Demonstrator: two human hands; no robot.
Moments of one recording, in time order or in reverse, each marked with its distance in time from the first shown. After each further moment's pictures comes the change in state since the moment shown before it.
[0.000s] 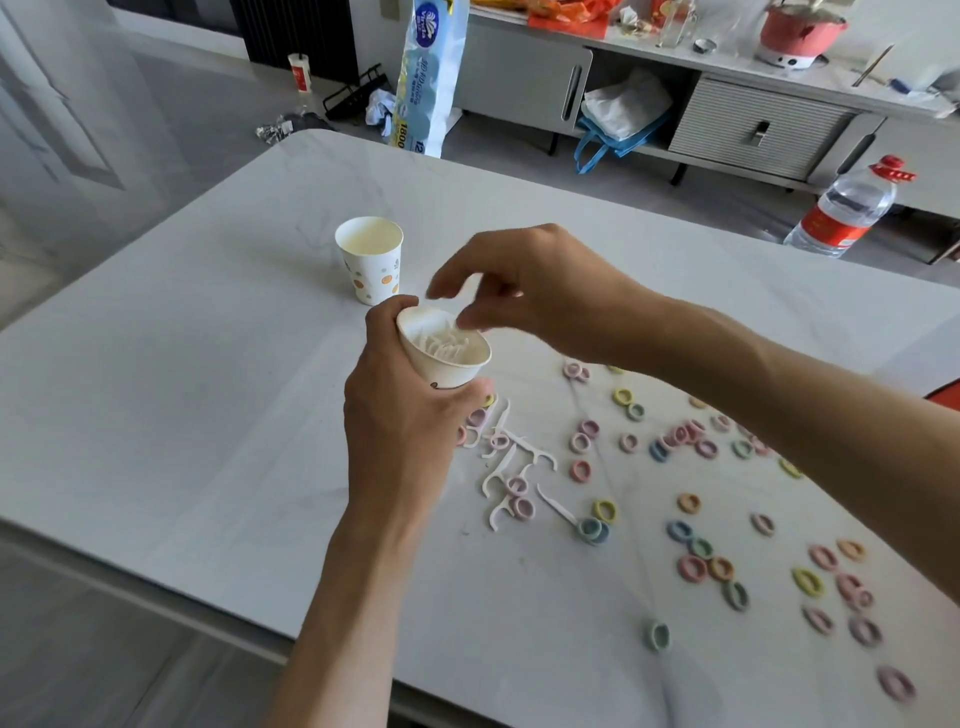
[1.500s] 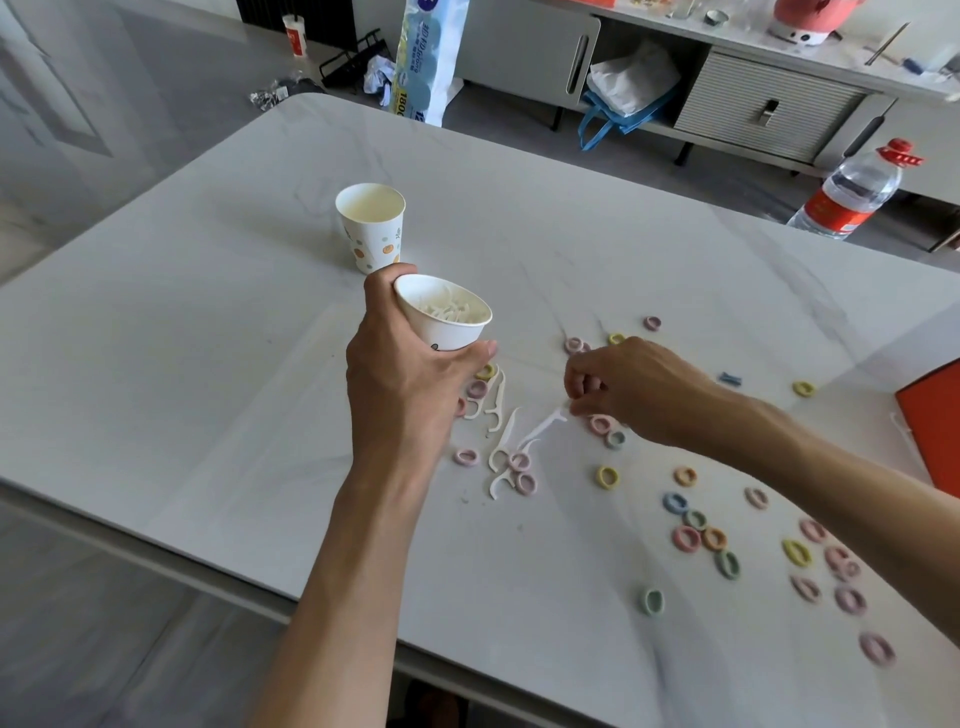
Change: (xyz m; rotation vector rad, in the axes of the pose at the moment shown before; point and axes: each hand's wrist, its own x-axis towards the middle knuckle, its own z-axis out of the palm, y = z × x) left_hand -0.003 0.005 0.000 -0.159 -0.017 -0.072; right_hand -0.085 0.065 0.035 -0.380 -0.289 0.432
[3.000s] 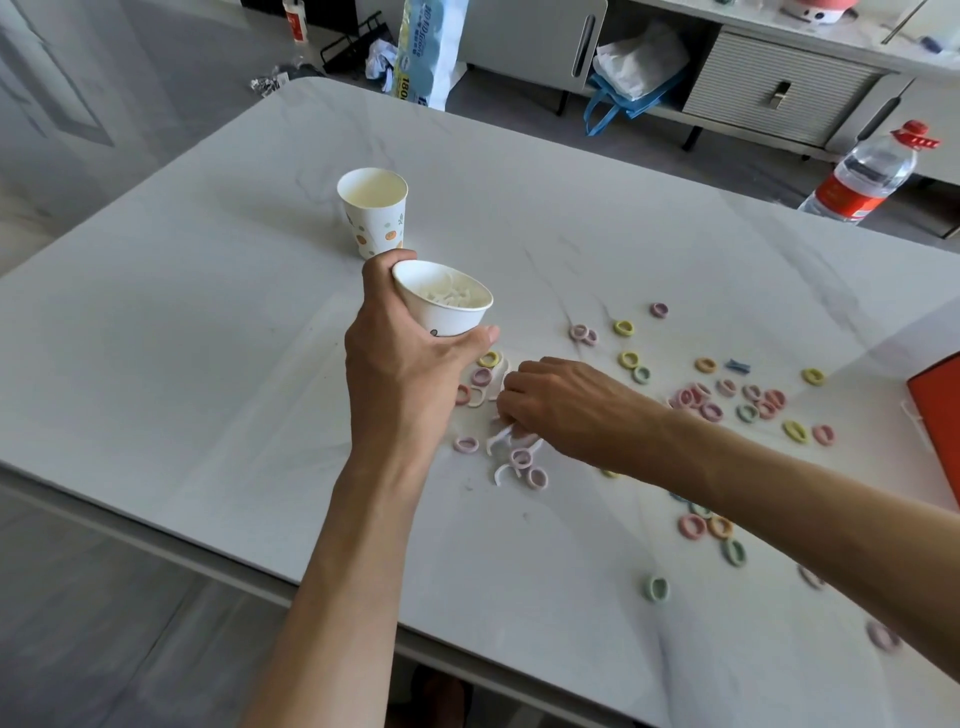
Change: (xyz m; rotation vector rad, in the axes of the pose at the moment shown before) left_hand 0.007 -0.010 -0.003 0.124 0.030 0.013; right_hand 0.014 -0.033 0.041 -0.270 0.161 -0.586
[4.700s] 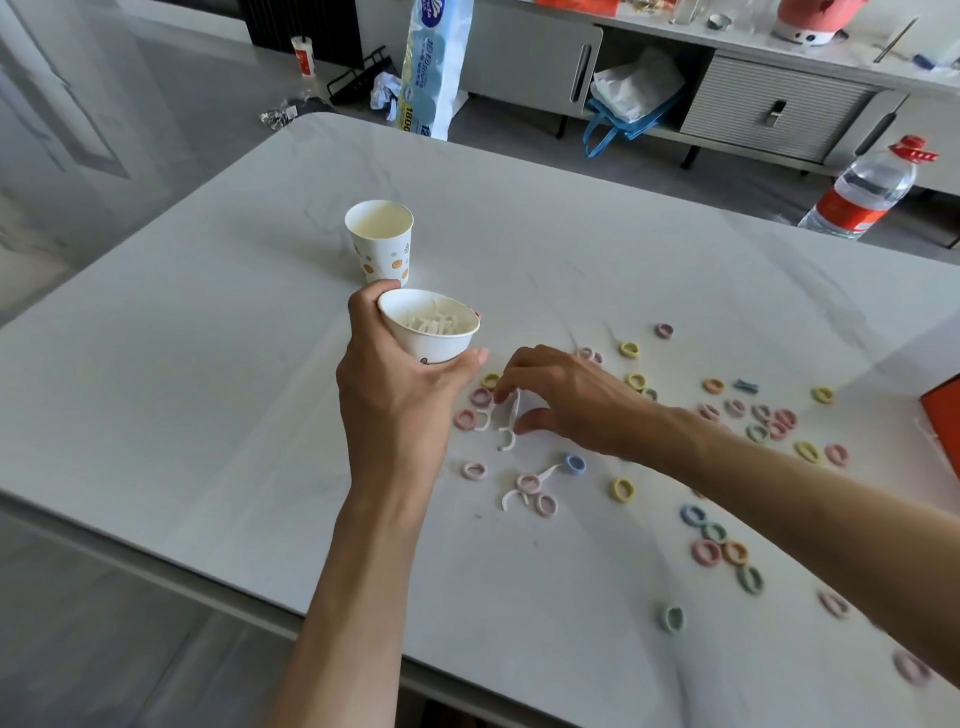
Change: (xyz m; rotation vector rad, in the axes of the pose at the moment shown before) left_hand 0.003 -0.004 -0.003 -0.012 0.079 0.015; right_hand 0.017 0.028 0.008 0.389 0.086 0.256
